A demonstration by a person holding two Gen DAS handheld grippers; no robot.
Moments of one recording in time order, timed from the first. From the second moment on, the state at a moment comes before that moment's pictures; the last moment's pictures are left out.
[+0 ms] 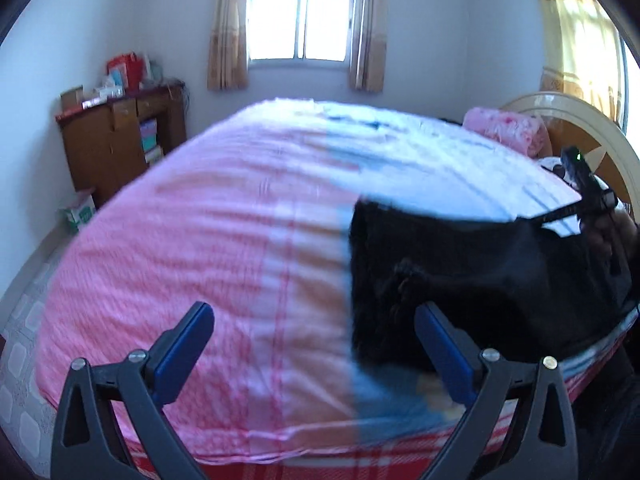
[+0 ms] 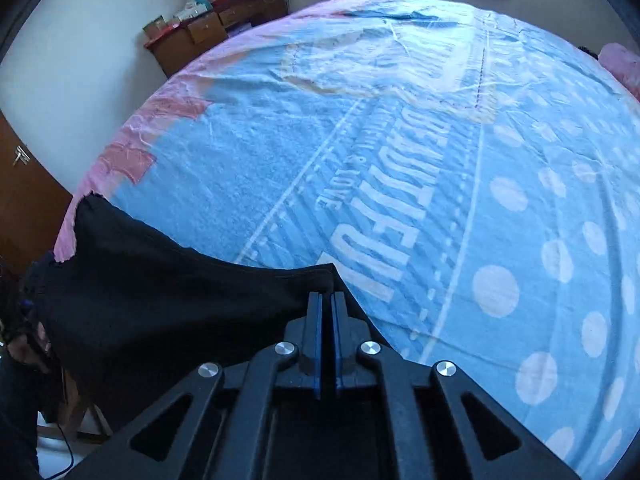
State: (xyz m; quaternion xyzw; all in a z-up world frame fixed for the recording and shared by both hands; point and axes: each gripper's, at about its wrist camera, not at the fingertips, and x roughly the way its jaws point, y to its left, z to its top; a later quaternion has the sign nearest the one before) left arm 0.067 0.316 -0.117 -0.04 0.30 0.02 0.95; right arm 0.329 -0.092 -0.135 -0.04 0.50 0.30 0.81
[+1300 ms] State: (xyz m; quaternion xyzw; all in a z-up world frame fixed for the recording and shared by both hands) left arm 0.172 -0.036 -0.130 0.04 0.34 -0.30 0.89; right arm 0.079 -0.597 -0.094 0.33 0.33 -0.14 0.87
